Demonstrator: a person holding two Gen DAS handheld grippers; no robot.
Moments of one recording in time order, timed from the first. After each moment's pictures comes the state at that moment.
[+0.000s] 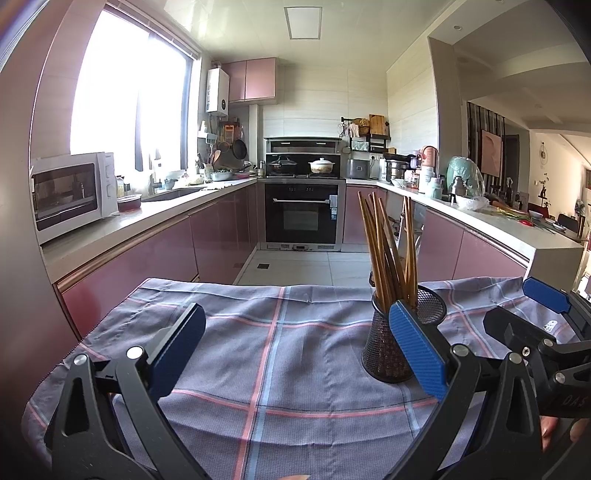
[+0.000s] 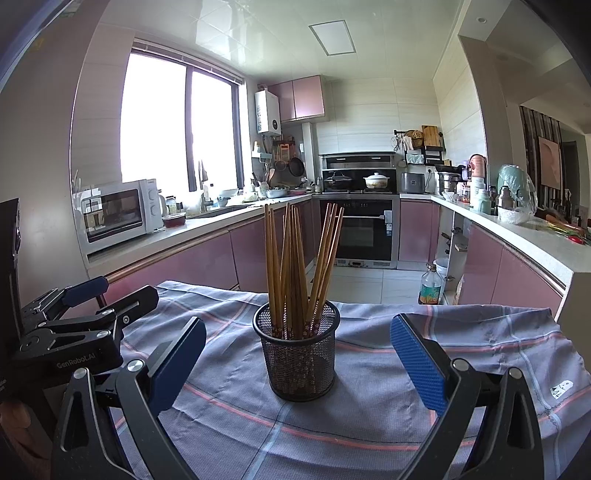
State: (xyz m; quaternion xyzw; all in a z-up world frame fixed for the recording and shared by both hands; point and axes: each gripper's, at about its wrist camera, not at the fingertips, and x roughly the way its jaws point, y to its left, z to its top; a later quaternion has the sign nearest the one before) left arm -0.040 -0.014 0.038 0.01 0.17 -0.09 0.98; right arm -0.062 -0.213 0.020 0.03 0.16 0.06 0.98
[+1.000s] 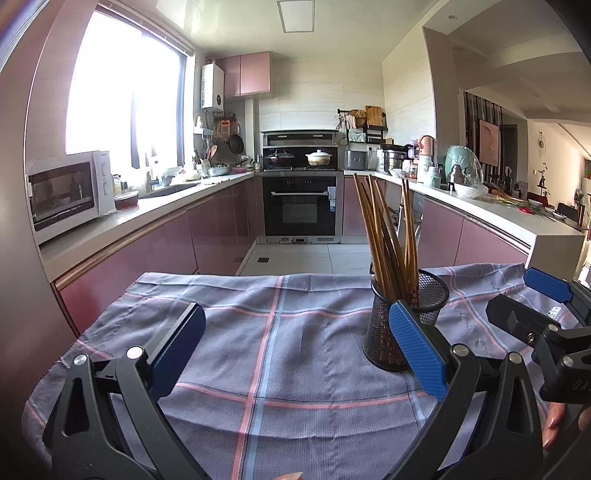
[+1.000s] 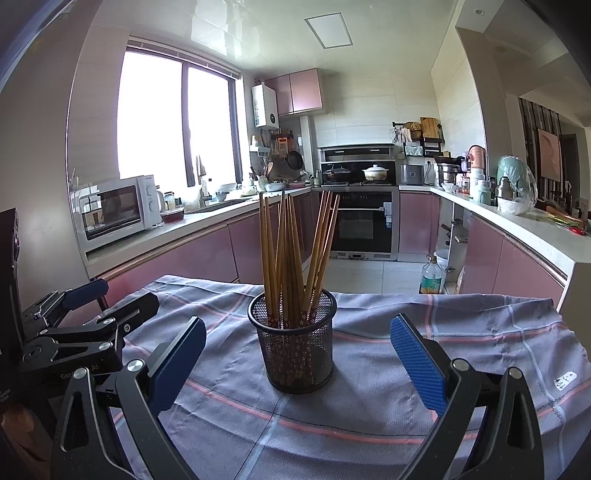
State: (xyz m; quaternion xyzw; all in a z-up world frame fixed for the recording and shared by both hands) left arm -0.033 -0.019 0.023 0.03 0.19 -0.09 0.98; right arm -0.058 -0.217 0.012 0.04 0.18 0.05 0.98
